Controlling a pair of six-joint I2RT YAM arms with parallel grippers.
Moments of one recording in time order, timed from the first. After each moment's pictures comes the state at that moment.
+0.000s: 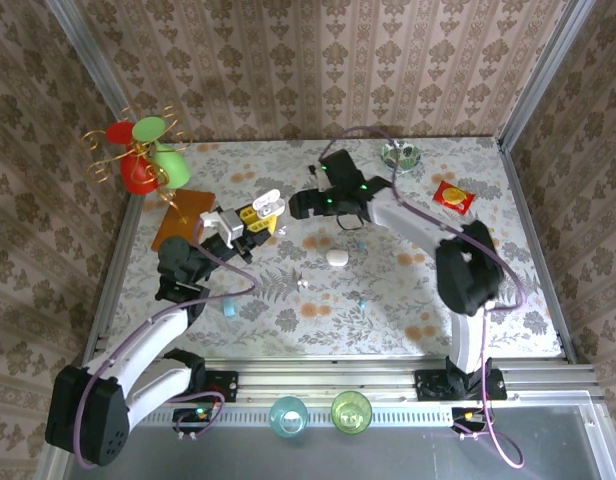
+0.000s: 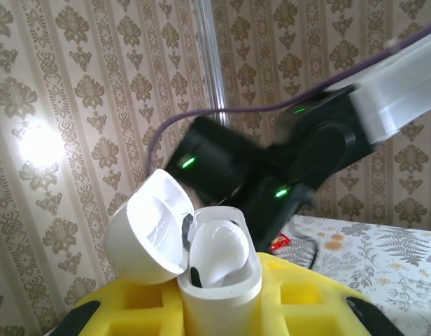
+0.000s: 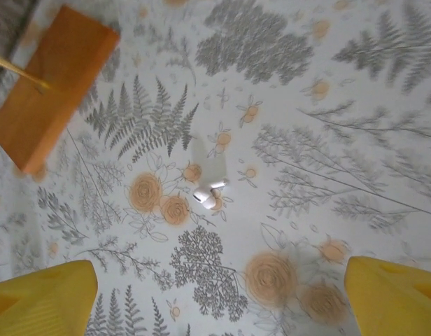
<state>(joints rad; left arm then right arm) -0.40 0.94 0.46 0.78 0.66 -0.01 0.58 2.00 1.66 -0.50 -0.19 0.33</state>
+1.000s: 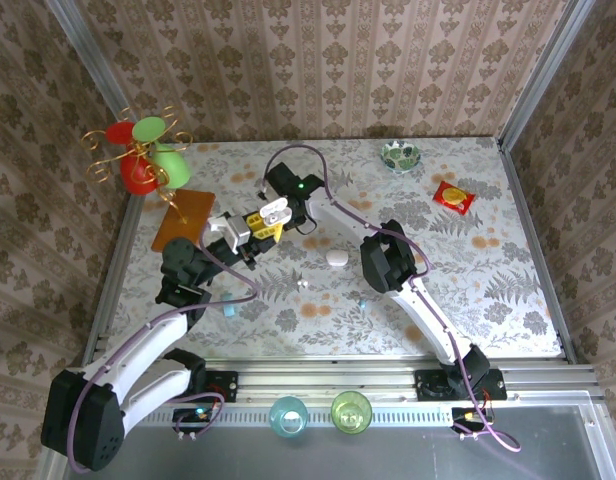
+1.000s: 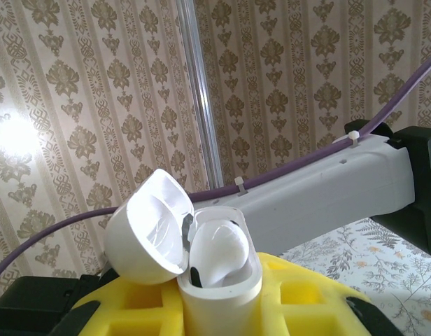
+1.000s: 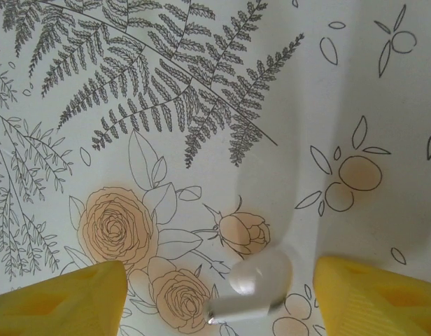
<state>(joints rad) -0.44 0.92 0.45 0.71 0.66 0.02 0.68 2.68 2.51 -0.94 -0.24 0.16</state>
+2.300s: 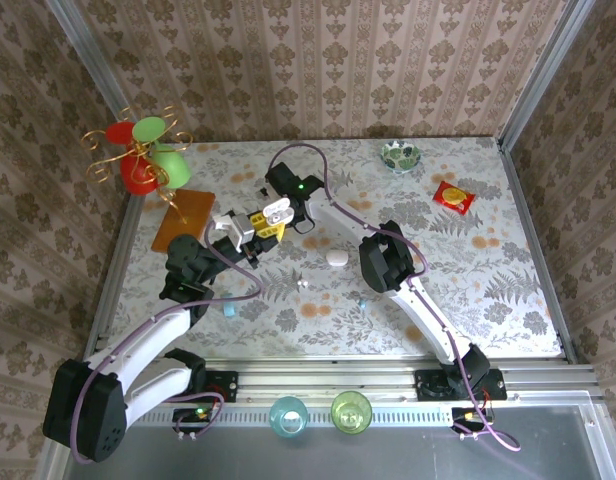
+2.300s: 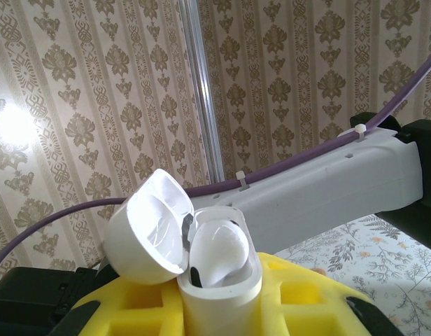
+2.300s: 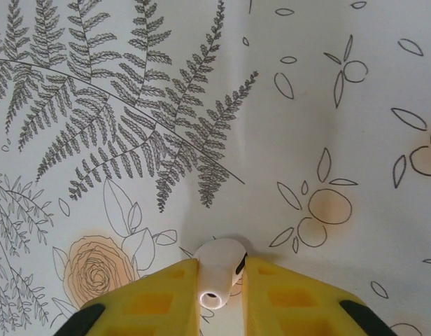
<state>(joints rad) -0.44 0.97 0.45 0.73 0.66 0.04 0.68 2.71 2.55 -0.90 -0.21 0.27</state>
